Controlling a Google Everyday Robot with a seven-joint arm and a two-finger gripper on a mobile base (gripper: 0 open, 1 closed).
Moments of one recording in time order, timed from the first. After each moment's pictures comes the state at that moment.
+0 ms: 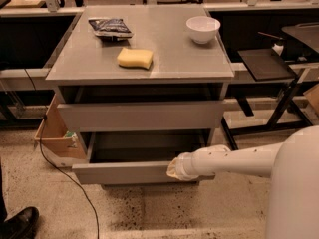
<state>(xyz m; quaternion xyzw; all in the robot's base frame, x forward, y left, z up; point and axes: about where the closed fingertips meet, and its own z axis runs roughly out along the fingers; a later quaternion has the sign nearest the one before) 0.578 -0.059 0.441 -0.65 0.70 0.04 0.29</state>
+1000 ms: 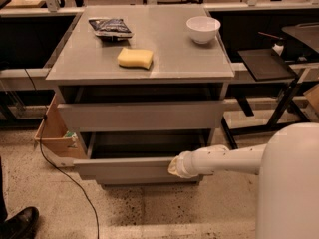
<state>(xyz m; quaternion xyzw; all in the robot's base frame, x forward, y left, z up) 0.599 -0.066 0.423 -0.64 0.71 0.04 0.29</state>
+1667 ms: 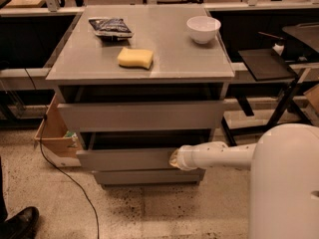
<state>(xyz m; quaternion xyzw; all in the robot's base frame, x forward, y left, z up) 0.645 -0.072 0.414 -0.64 0.70 0.01 0.32</state>
